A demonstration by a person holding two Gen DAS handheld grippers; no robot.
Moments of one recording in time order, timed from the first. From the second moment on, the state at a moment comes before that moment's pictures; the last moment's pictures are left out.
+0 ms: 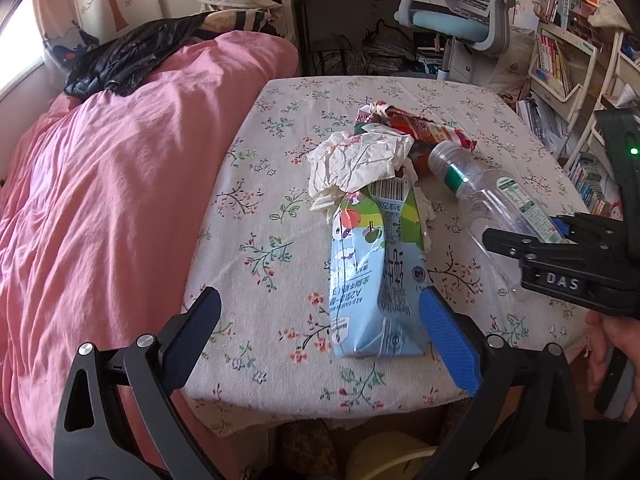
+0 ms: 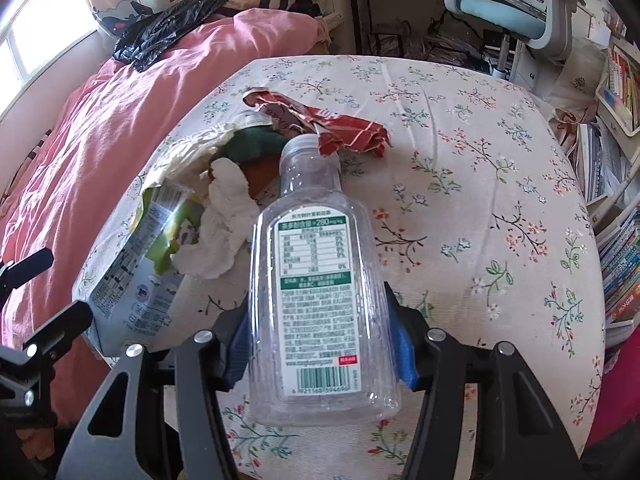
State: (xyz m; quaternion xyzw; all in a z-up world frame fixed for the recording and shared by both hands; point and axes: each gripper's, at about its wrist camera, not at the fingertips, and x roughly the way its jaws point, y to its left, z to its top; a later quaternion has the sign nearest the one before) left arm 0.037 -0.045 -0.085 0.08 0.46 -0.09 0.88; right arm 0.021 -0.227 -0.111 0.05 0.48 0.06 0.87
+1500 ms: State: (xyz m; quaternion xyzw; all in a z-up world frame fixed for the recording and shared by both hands) left arm -0.046 0.035 -0.049 -0.04 0.44 -0.15 0.88; right arm -0.177 -0.118 -0.169 0.04 0.55 0.22 0.80
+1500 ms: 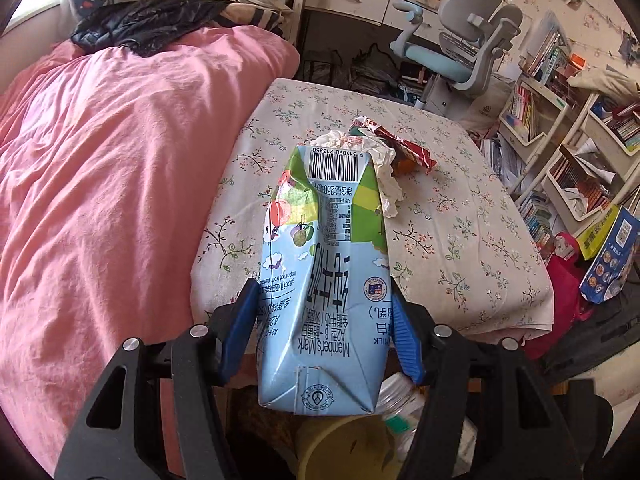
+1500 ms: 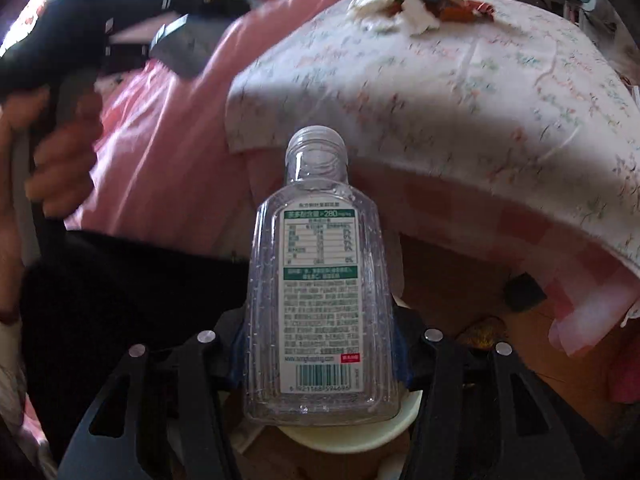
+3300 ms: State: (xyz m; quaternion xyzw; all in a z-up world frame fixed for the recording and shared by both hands) left arm -0.051 0.025 -0.047 0.01 0.39 -0.03 0.92; right arm -0.090 -0.240 -0.055 0.10 0.34 0.04 0.94
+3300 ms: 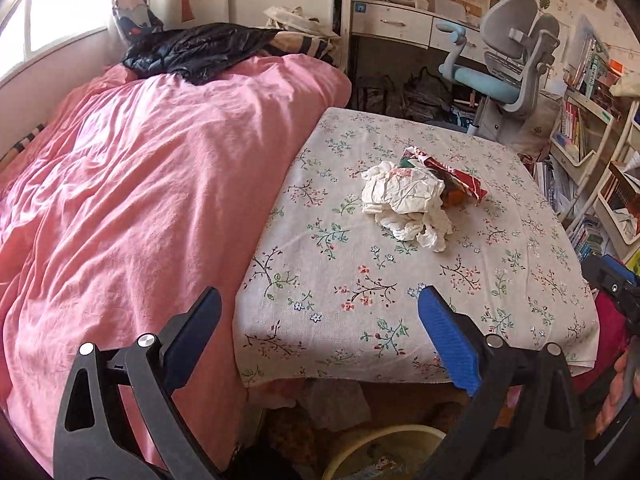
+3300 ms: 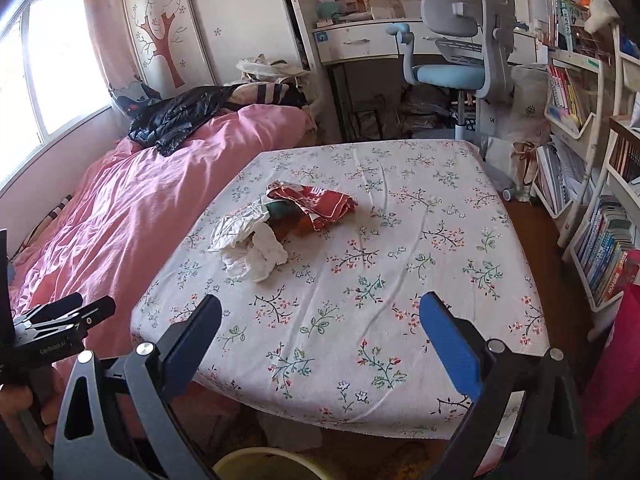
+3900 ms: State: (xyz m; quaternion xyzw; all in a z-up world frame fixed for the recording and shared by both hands) left arm -0.052 0.025 -0.055 -0.01 0.40 -0.04 0.92; right arm -0.088 -0.234 -0.057 0.06 0.35 0.03 0.94
